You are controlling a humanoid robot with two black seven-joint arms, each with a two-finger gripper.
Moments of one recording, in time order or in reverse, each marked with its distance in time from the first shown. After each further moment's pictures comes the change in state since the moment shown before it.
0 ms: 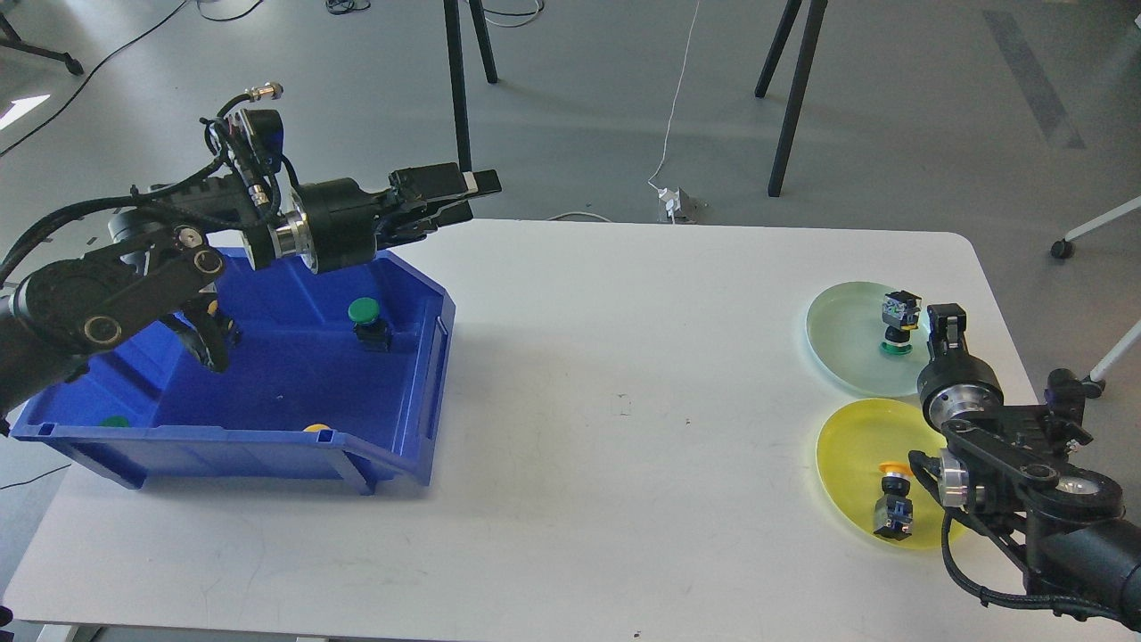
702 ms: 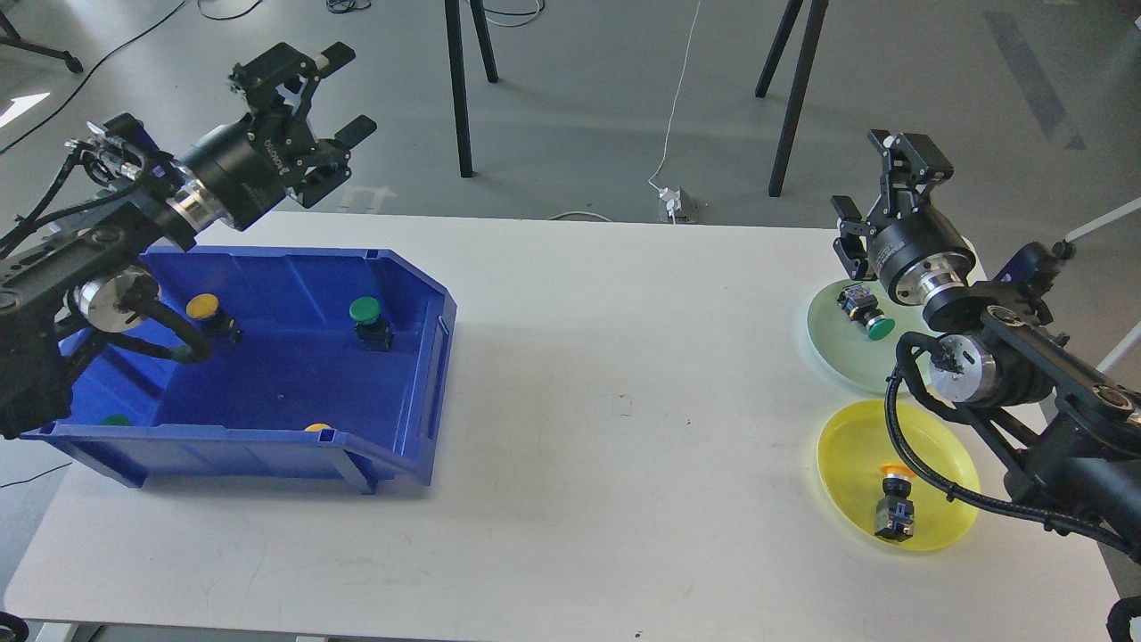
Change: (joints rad) left arm 0.109 0.066 -0.096 0.173 -0.704 0.000 0.000; right arm 0.053 -0.051 0.347 0.348 0.172 0.459 -0.002
